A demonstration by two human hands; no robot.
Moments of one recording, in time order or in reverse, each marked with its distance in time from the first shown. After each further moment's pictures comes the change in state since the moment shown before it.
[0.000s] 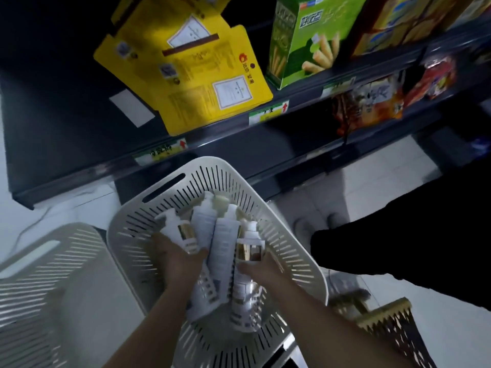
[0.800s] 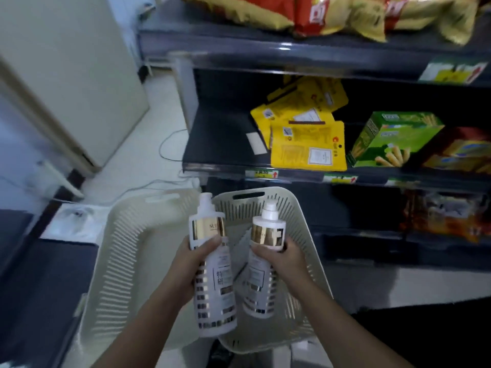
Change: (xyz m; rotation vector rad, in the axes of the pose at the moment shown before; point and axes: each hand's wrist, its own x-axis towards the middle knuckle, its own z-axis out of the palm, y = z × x) left_hand -0.175 0.022 -0.150 -0.990 -0.148 0.105; right_hand -0.135 -0.087 -0.019 -0.048 -0.214 -0.566
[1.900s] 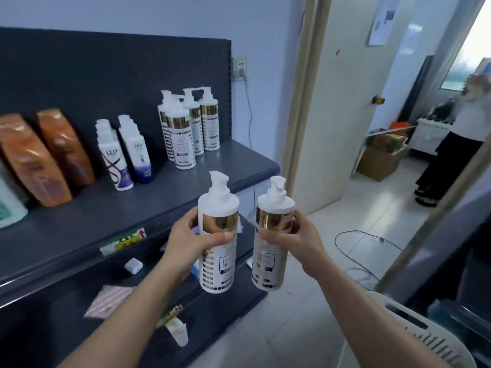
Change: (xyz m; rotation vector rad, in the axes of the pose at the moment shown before) left_hand -0.284 0.151 -0.434 0.052 0.802 0.598; right_hand -0.203 -0.214 0.483 -0.216 -0.826 -0.611
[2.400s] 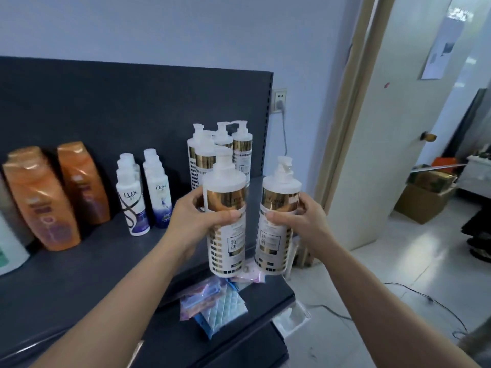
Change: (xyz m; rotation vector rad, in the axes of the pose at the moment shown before) left_hand 0.153 0.062 -0.052 -0.004 0.165 0.156; right_hand 0.183 -0.083 0.058 -0.025 -0.117 -0.217
